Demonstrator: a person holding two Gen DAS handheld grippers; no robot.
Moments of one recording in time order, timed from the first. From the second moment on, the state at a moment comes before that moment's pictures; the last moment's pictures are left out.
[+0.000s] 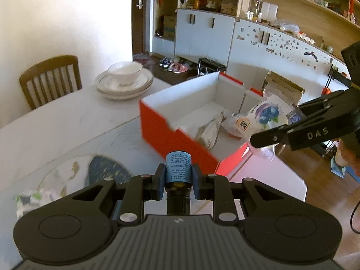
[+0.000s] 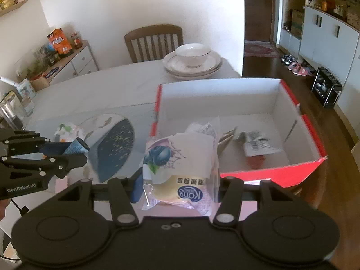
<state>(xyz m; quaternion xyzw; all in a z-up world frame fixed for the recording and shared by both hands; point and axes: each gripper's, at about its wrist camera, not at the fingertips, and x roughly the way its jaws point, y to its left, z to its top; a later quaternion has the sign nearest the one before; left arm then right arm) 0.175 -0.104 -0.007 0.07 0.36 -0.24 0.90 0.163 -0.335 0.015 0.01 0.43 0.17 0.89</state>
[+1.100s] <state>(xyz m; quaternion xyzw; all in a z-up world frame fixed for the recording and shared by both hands) 0.316 -0.249 -0.034 0.12 0.39 -0.25 0.88 0.281 -0.426 -0.021 -0.03 0.44 0.14 0.89</state>
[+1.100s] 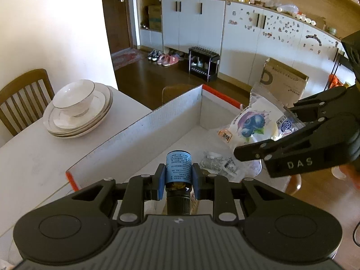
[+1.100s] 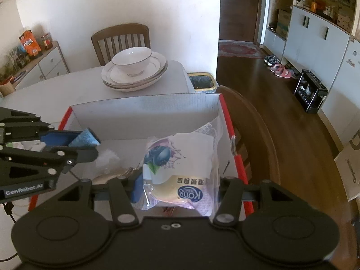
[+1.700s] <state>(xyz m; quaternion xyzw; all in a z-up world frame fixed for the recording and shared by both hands) 0.386 -0.264 -0.085 0.13 0.47 -0.23 0.84 0.352 -0.399 -0.059 -0.08 0.48 0.16 0.86</state>
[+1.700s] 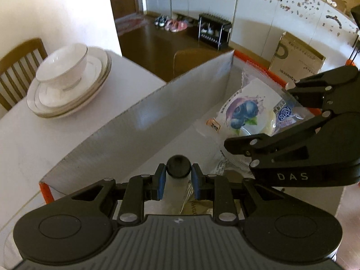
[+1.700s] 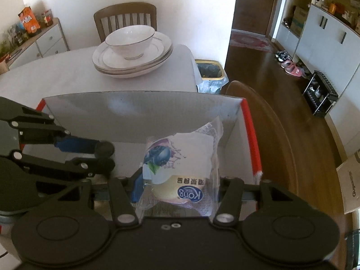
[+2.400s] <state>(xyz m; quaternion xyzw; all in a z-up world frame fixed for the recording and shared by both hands) 0.372 -0.266 -0.081 0.15 0.46 -0.24 0.84 0.350 -0.401 -0.057 -0.14 0.48 0.17 0.85</state>
